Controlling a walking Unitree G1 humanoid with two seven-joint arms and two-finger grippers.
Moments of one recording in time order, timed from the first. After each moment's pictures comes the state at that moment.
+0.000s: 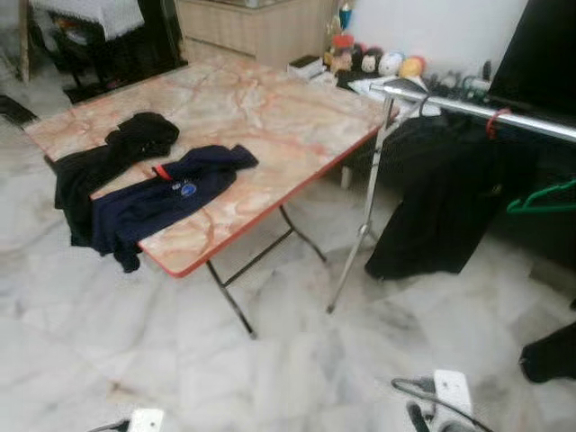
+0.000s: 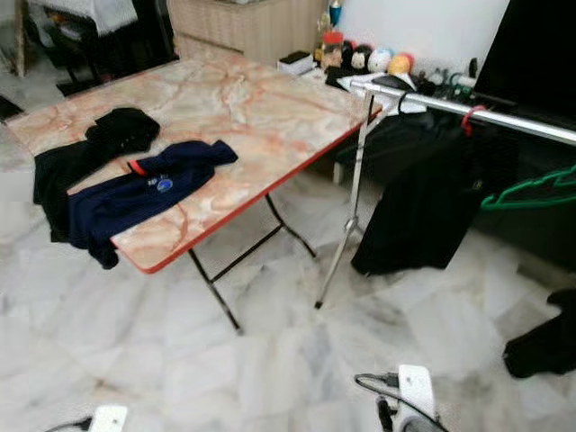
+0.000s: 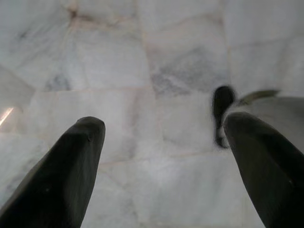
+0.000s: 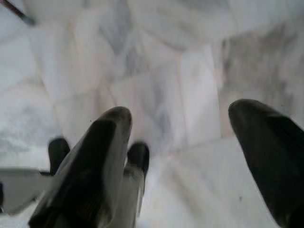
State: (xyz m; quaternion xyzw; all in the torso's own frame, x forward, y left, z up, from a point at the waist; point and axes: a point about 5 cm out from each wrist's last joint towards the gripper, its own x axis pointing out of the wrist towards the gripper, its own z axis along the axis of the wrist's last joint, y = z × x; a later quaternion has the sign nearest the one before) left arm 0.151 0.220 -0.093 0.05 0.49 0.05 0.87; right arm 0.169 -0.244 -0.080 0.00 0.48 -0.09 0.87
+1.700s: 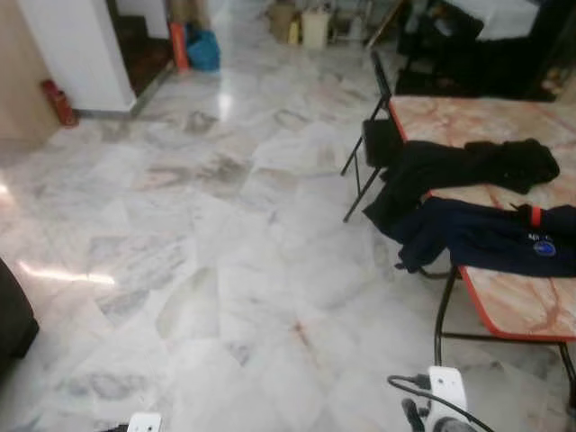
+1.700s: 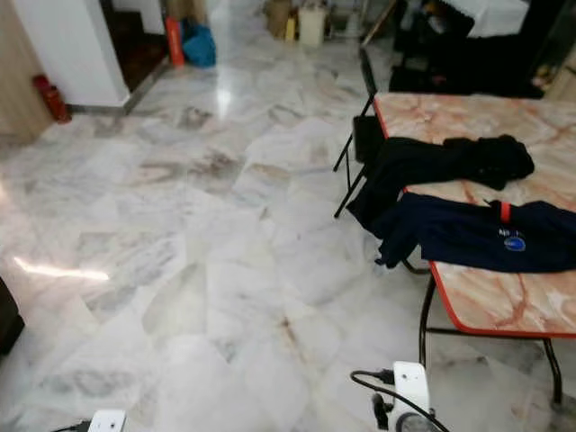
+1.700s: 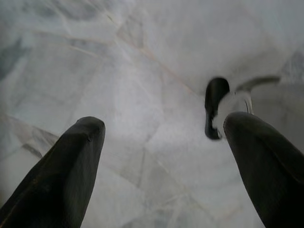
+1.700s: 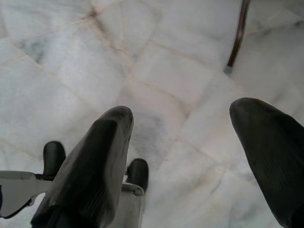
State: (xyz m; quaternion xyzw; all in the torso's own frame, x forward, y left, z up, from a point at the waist) left arm 0.147 0.230 -0.092 0.06 0.50 0.07 0.86; right arm 0.188 -0.233 -0.074 0.00 0.46 -0.08 0.88
